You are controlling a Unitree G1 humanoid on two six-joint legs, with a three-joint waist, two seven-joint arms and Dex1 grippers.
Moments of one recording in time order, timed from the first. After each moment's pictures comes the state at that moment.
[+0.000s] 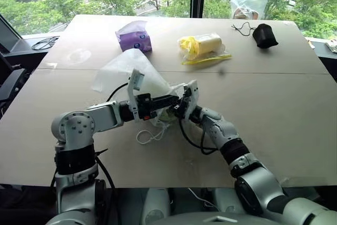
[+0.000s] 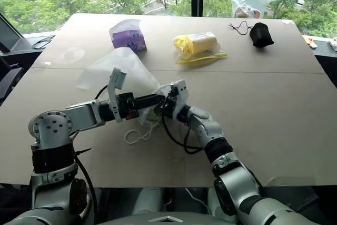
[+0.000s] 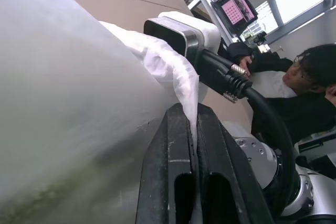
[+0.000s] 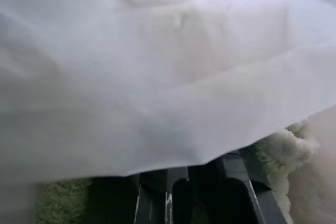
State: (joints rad) left arm -0.47 0.45 0.31 -0.19 -1.06 1.37 -0.52; right arm -0.64 0.14 0.21 0.63 0.43 0.16 0.72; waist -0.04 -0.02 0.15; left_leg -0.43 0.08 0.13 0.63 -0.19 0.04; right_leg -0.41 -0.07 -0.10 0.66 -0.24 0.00
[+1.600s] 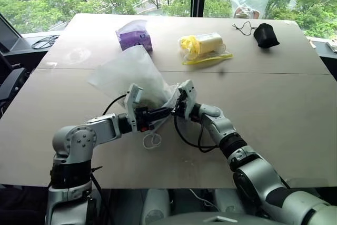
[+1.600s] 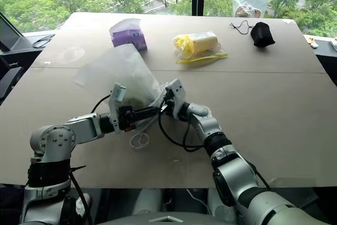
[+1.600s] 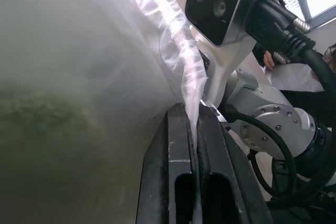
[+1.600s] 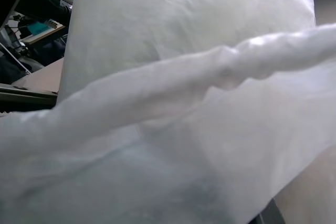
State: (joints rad) left arm -0.31 0.50 0.23 -0.23 -0.97 1.21 -0.58; right arm -0.73 0.14 0.18 0.82 0.28 -0.01 0.78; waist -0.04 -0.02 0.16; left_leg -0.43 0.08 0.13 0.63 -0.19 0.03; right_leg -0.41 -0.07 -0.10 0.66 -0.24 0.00
